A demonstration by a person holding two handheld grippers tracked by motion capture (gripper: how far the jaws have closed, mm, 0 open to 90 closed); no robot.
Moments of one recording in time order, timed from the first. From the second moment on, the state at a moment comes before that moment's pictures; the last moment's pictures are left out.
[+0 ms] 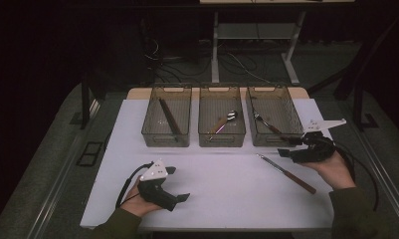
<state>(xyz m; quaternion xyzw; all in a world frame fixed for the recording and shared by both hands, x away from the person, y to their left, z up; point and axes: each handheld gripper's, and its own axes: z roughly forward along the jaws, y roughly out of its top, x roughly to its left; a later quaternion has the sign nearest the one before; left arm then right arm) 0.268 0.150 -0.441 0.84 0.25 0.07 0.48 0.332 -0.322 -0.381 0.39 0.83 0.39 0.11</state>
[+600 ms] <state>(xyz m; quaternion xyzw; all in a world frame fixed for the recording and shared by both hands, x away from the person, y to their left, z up) 0.268 0.151 -0.440 0.84 0.24 0.07 0.48 0.301 -0.327 -0.420 0.39 0.85 0.35 0.11</state>
